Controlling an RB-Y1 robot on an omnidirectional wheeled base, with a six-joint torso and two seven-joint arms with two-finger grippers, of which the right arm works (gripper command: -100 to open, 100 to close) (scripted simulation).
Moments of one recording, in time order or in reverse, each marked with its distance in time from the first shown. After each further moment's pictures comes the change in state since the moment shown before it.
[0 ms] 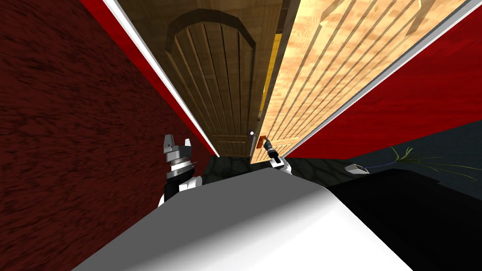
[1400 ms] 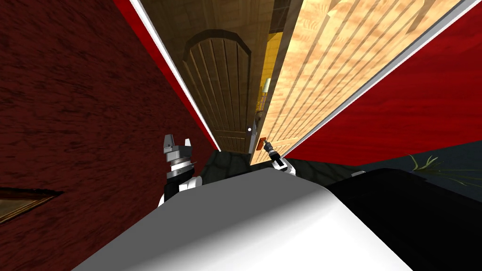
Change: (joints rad) arm 0.073 -0.073 0.064 -0.040 0.023 -0.066 -0.083
